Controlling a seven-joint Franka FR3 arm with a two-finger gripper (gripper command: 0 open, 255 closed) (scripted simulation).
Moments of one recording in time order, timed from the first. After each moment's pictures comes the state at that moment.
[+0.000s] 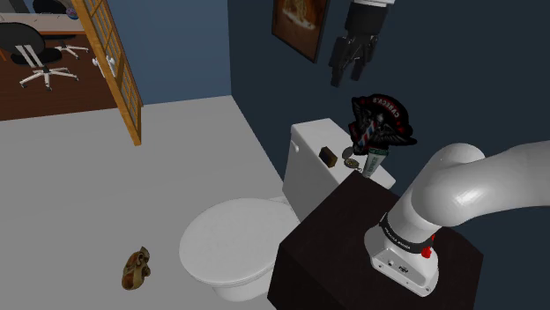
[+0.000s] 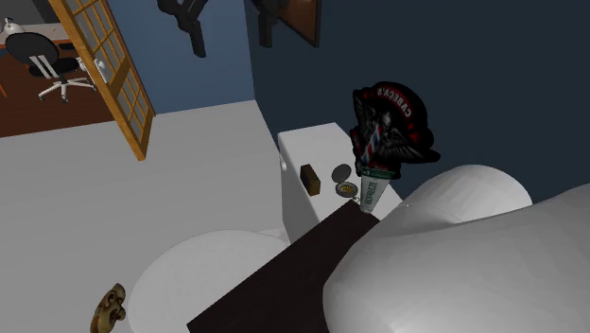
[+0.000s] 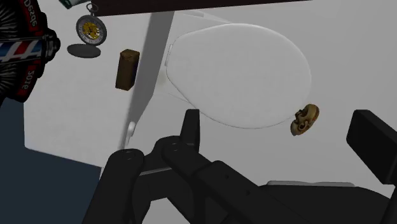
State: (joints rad) arm -0.02 -0.74 0.02 -2.26 0.08 1.49 0.05
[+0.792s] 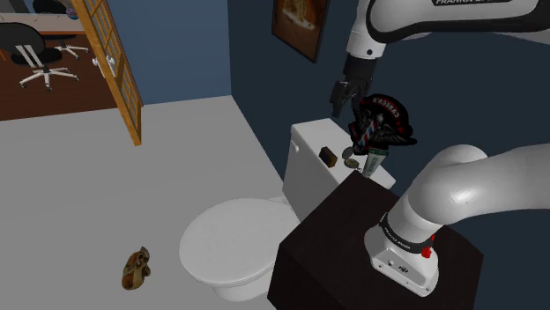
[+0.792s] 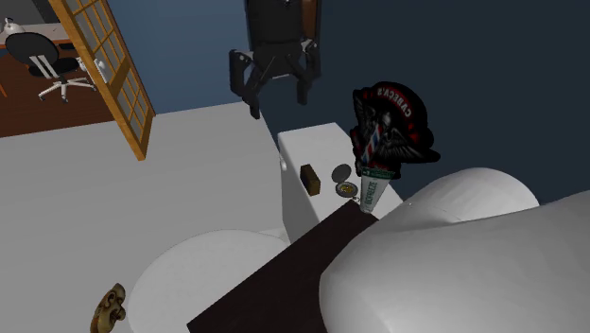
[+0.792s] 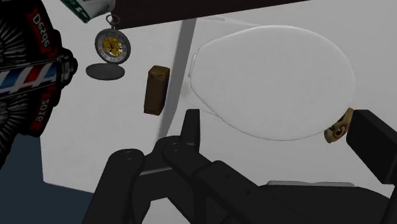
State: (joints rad) arm -0.09 -0.76 -0.06 -2.55 -0.01 1.74 -0.01
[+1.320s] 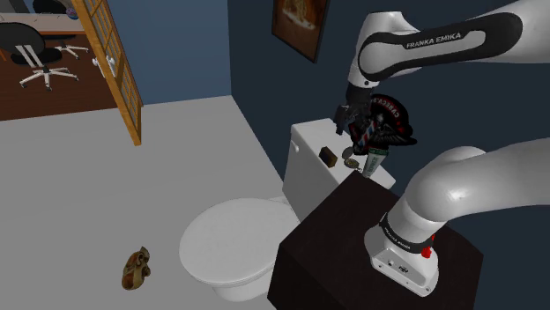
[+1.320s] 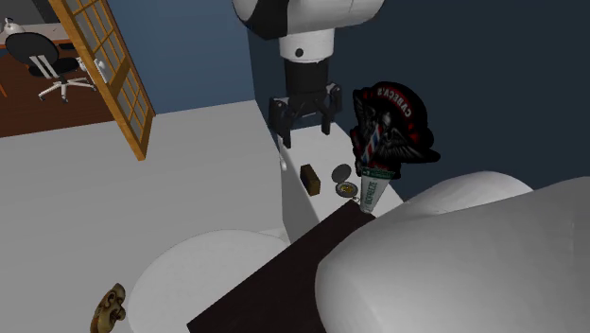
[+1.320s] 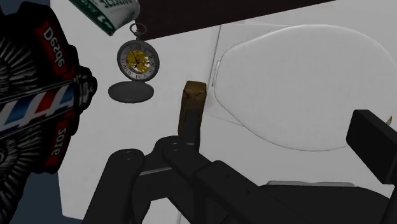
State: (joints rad) arm -0.18 -0.67 -0.15 -2.72 -0.11 1.98 -0.06
